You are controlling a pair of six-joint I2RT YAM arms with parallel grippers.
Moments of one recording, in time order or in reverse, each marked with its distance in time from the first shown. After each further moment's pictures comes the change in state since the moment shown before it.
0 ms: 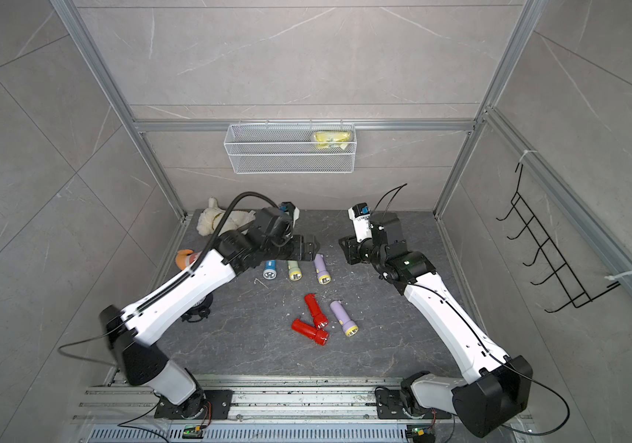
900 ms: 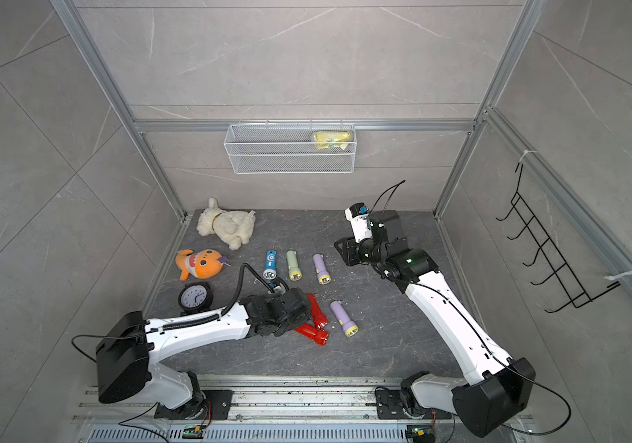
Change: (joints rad) left arm -0.297 0.051 -0.486 0.045 -0.212 -0.870; right arm 0.013 -0.013 0.046 -0.077 -0.096 0.034
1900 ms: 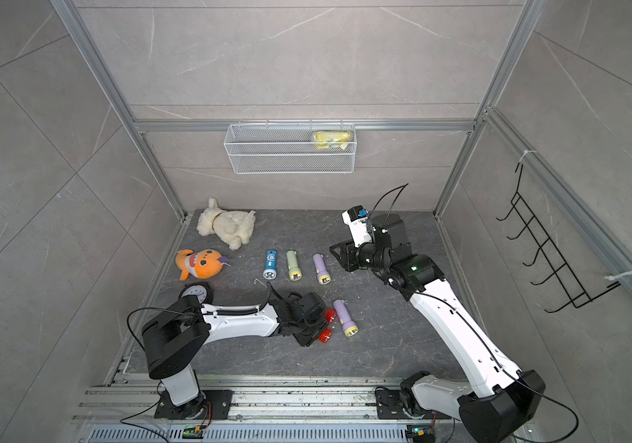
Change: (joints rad) left arm -0.002 0.227 -0.024 0.313 0.314 -0.302; right arm 0.029 -0.048 -0.019 0.000 -0.071 0.019
